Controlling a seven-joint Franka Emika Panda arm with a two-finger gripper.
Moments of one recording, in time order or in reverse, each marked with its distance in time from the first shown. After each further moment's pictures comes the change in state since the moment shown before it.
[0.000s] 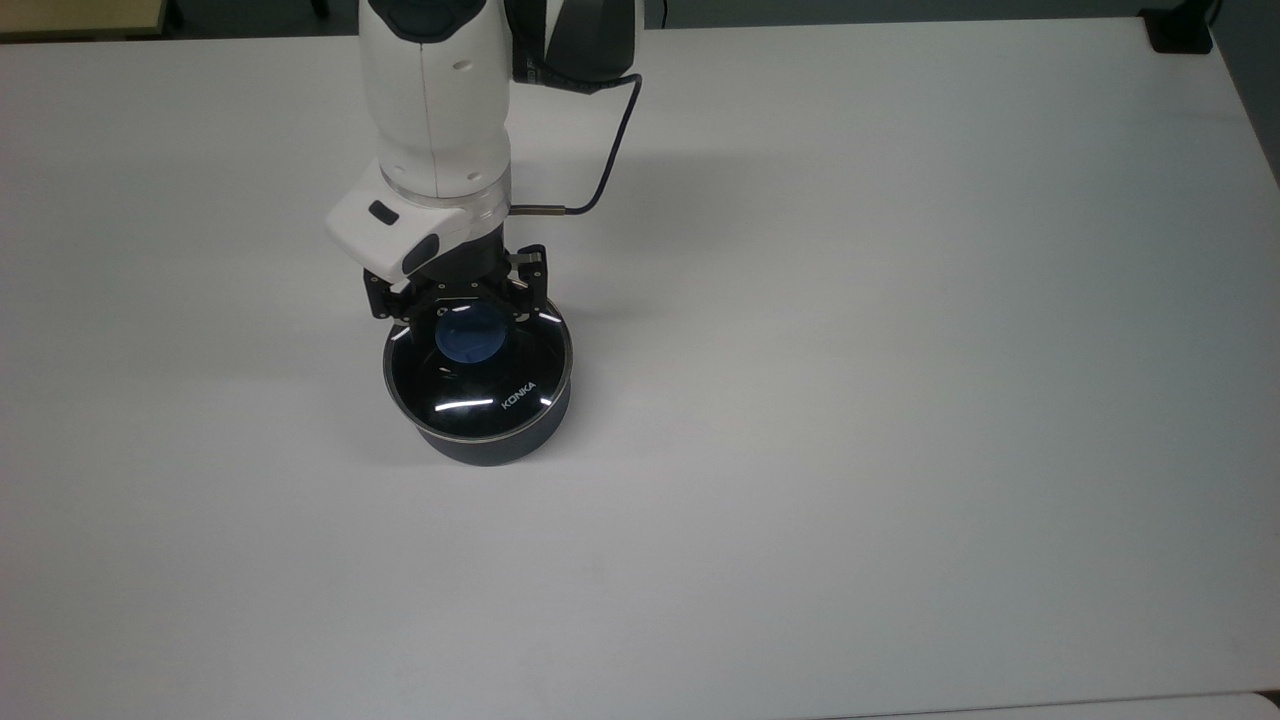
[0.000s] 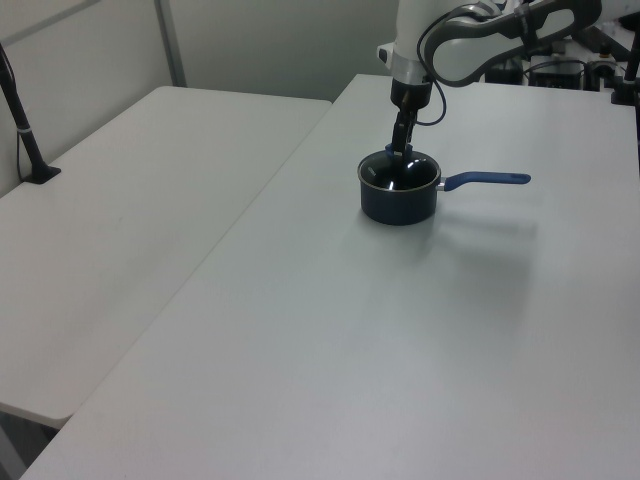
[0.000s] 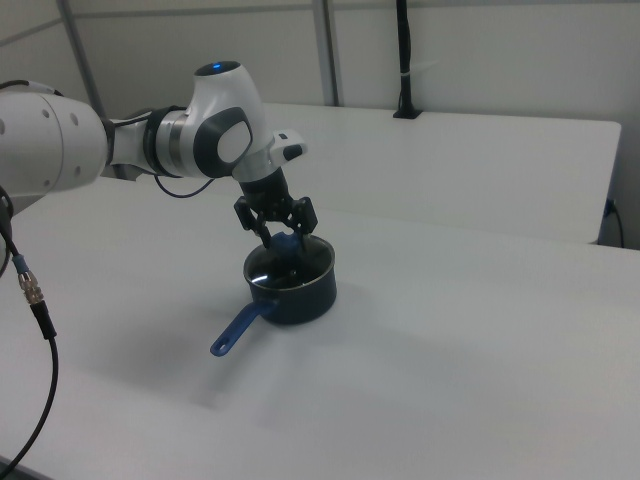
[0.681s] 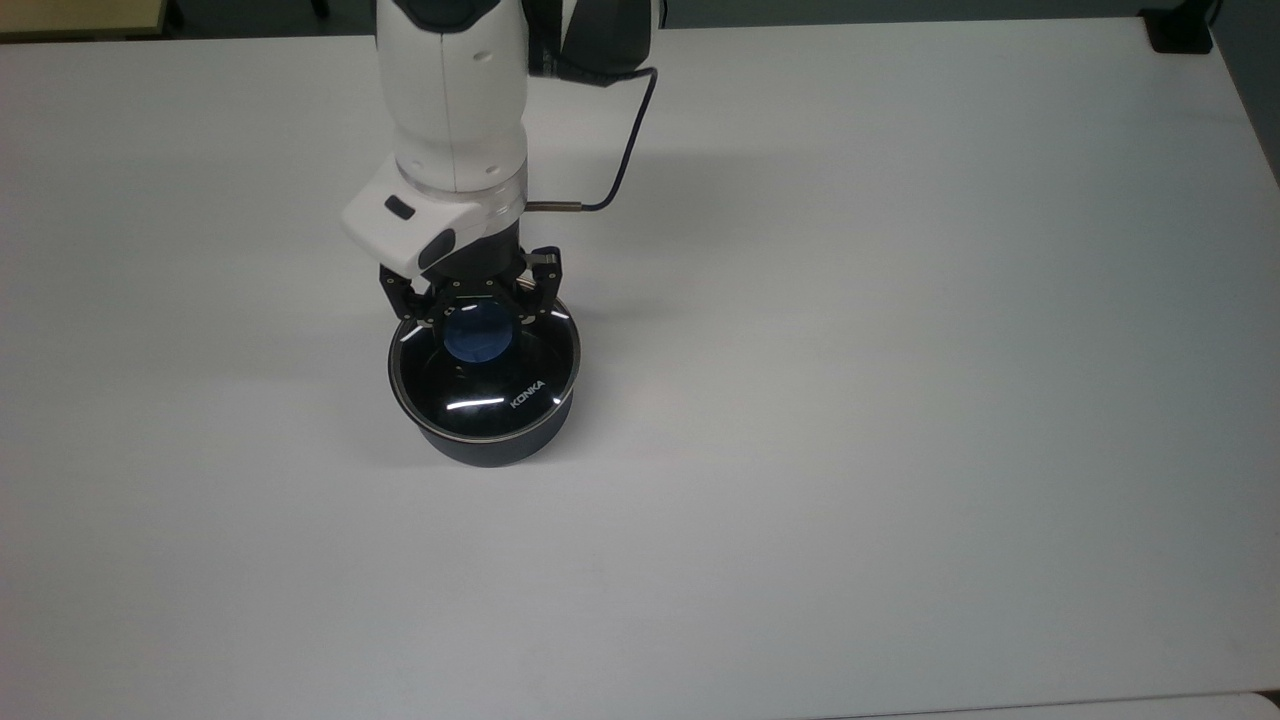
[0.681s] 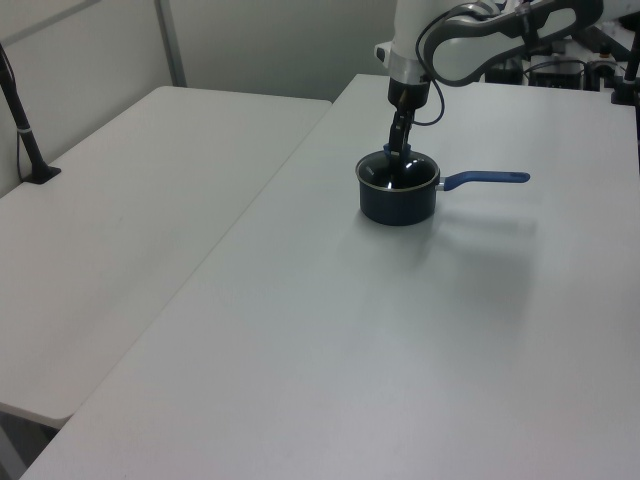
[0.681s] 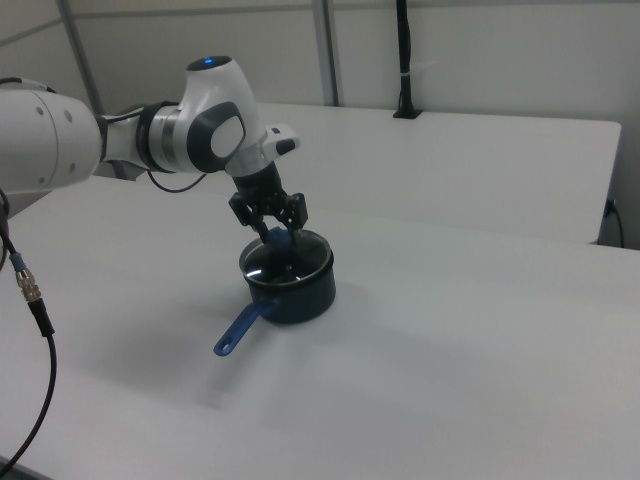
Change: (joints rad) arm 0.007 -0.009 0.015 0.006 -0.002 0.000 0.021
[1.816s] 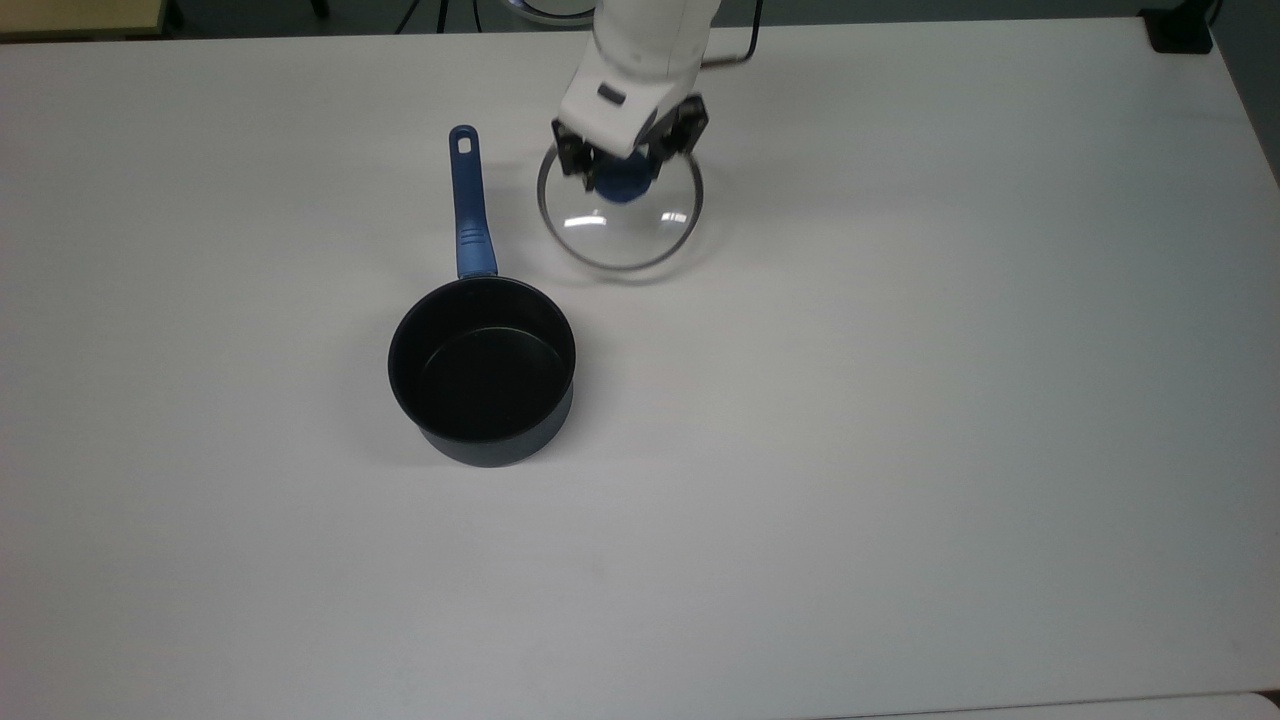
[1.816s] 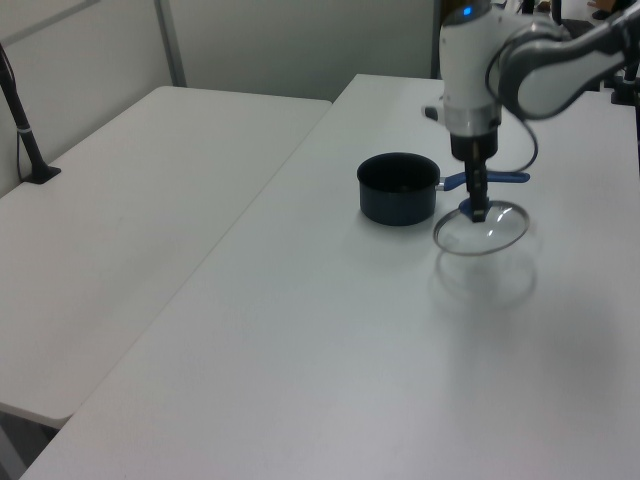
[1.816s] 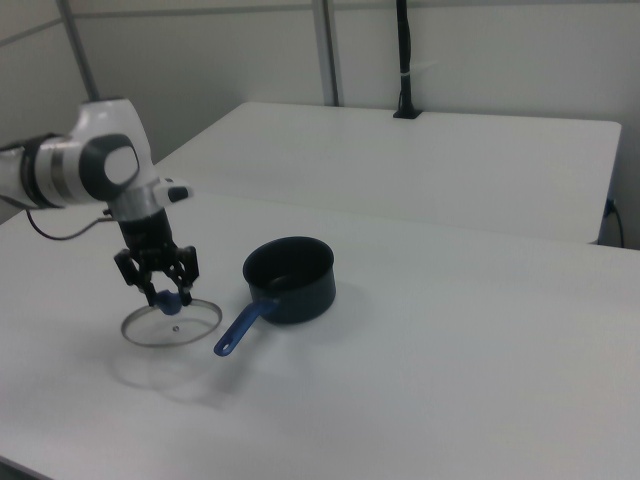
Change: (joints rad) arm 0.001 -0.300 0.234 -0.454 -0.046 -0.135 0.099
